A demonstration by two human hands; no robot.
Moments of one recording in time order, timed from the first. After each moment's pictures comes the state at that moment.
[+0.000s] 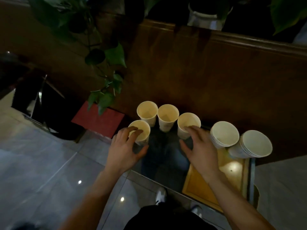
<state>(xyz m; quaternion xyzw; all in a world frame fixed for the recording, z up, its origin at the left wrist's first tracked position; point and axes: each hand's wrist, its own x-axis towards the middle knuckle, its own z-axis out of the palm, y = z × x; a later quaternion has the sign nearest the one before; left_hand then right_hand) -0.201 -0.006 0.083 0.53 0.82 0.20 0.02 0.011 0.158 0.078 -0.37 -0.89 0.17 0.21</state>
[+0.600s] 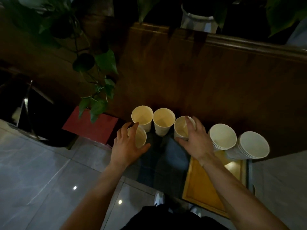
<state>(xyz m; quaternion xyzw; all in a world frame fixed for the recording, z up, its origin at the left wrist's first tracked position) -0.223 0.038 0.060 0.48 0.86 0.17 0.10 -0.022 0.204 0.067 -0.45 -0.88 0.17 0.04</state>
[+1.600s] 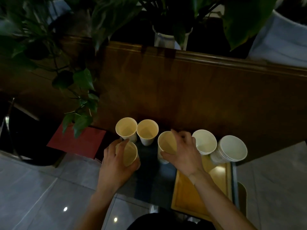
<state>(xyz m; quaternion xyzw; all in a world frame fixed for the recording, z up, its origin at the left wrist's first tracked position) -0.189 0.028 0.084 0.48 0.83 0.26 0.11 0.000 0.187 0.094 -0.45 -0.85 0.26 0.10</state>
